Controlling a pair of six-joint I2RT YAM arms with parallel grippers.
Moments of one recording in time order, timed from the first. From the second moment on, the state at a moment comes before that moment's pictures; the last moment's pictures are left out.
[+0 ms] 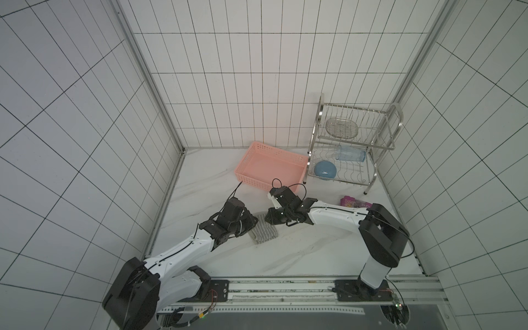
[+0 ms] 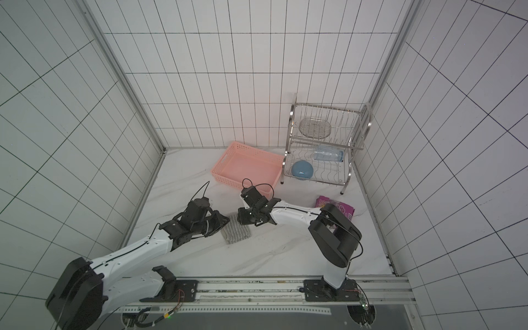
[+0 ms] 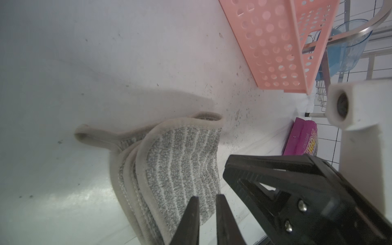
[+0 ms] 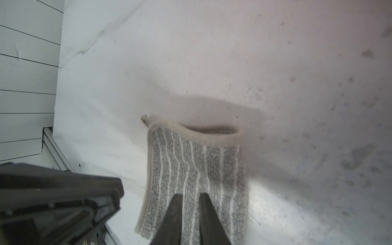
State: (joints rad) left arm -0.58 1.12 0.52 -0.19 0.22 -1.09; right arm 0.96 1.77 1.09 -0.23 -0.27 0.63
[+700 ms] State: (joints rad) left arm -0.54 1.35 0.40 0.05 0.33 -1.05; right arm 0.91 1.94 1.15 -0.21 -0.31 0.58
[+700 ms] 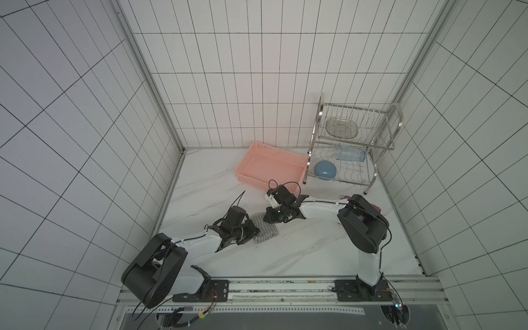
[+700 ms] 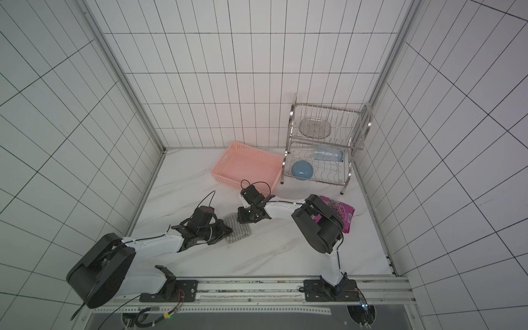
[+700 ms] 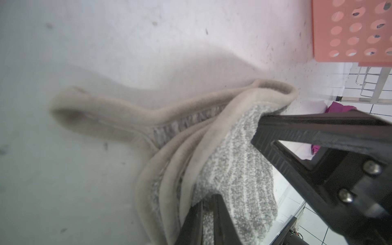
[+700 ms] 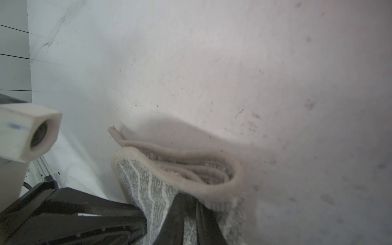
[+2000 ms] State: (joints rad) left arm -0.51 1.35 0.46 -0.08 0.31 -0.93; right arm 1.00 1.80 1.00 -0.20 -0.24 0.71
